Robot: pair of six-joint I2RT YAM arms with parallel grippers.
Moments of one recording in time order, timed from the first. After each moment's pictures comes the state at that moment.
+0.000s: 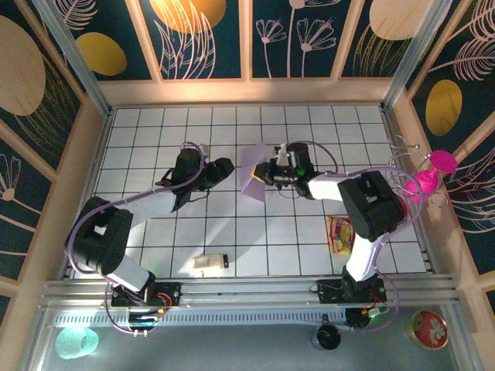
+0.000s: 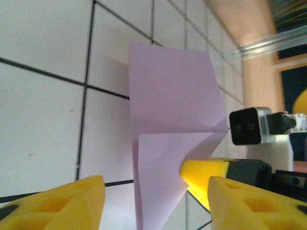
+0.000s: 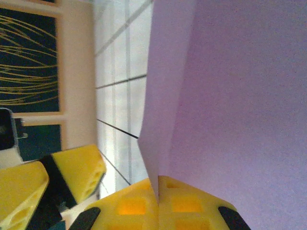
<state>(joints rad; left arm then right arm) -0.47 1.55 0.77 0.27 0.31 -0.98 0.47 1.81 0.88 0.43 -0.65 0.99</state>
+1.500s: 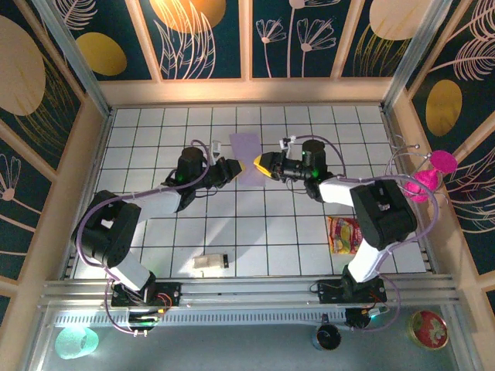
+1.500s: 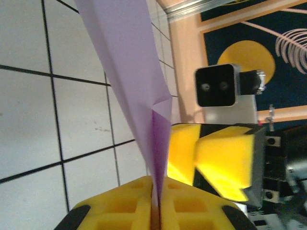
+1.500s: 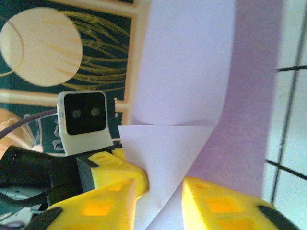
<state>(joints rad) -0.49 1.63 0.78 0.49 0.57 -1.07 0.39 1.70 0.80 0.63 -0.83 1.12</state>
